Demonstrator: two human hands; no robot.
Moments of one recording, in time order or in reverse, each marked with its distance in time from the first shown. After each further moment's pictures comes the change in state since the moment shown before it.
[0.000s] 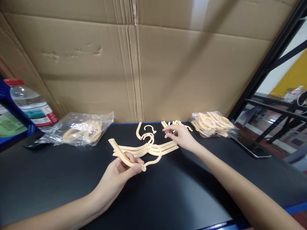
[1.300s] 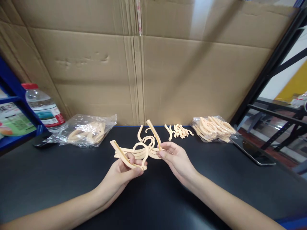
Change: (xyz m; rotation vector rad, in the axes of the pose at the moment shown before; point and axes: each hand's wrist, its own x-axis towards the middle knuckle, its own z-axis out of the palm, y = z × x) left_hand 0.001 0.004 0.005 -0.137 -0.021 -0.068; right_hand -0.050 -0.055 0.046 1.081 0.146 0.498
